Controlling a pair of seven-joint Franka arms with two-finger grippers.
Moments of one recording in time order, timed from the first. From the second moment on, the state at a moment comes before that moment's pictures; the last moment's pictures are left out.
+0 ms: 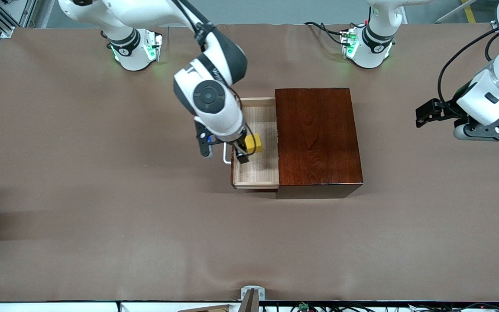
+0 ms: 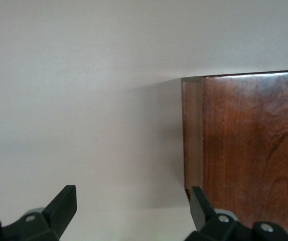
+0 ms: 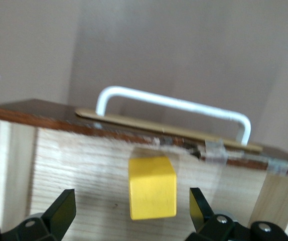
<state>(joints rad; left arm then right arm) 0.00 0.06 -0.13 -1.56 0.00 1.58 -0.07 0.73 0.59 -0.02 -1.37 0.20 1.97 2.02</state>
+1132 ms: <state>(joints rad) -0.09 0.06 -0.02 -1.56 0.00 1.59 -0.02 0.81 0.70 -0.02 -1.35 0.14 2.04 2.11</state>
